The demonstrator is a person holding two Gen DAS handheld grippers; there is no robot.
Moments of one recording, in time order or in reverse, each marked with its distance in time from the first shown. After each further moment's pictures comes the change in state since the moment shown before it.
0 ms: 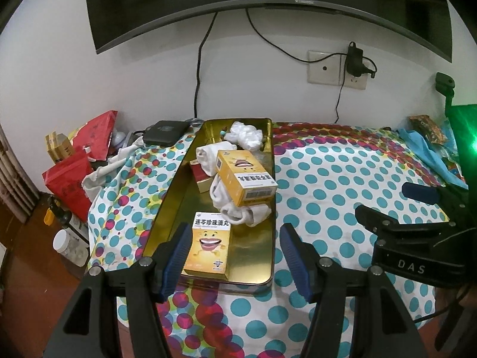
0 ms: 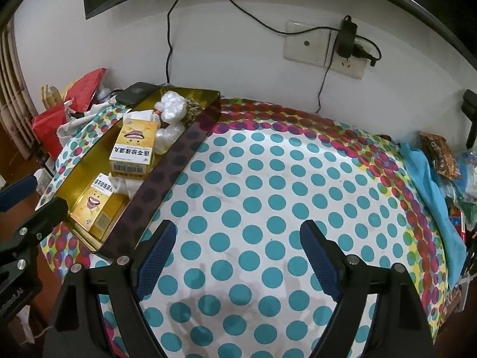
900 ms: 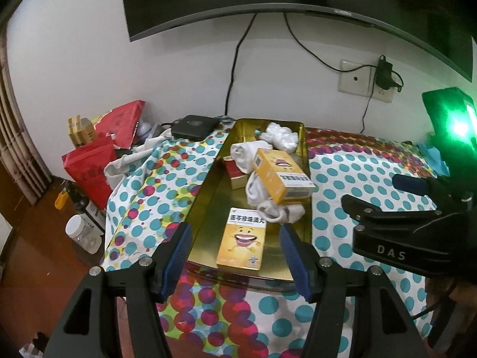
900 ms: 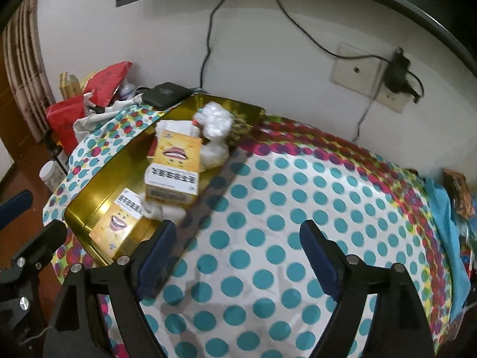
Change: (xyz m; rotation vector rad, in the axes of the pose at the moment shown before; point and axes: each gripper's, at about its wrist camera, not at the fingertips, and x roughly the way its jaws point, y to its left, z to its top) left arm -0.003 0.033 -0.006 -0.083 -0.008 0.071; right arm 0.018 0.050 0.027 -0.099 -0.030 0.045
